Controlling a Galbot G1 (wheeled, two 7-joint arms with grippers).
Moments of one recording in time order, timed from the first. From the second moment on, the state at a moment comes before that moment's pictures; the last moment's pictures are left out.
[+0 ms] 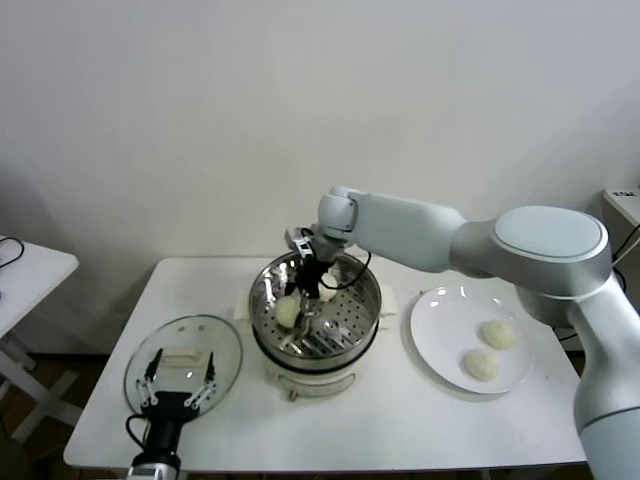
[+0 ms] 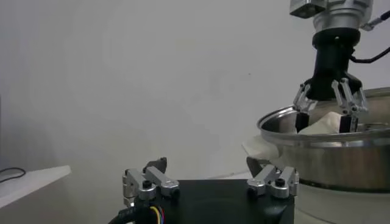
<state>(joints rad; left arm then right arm) 1.75 -1.51 -0.62 -2.10 0.14 -0.10 -0.05 0.48 1.44 -1.44 0.89 0.73 -0.16 -1.10</state>
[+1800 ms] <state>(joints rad) 1.79 -1.51 -0.62 -2.13 0.15 -0.12 -0.05 0.41 0.63 -1.19 1.24 0.19 0.03 -1.26</state>
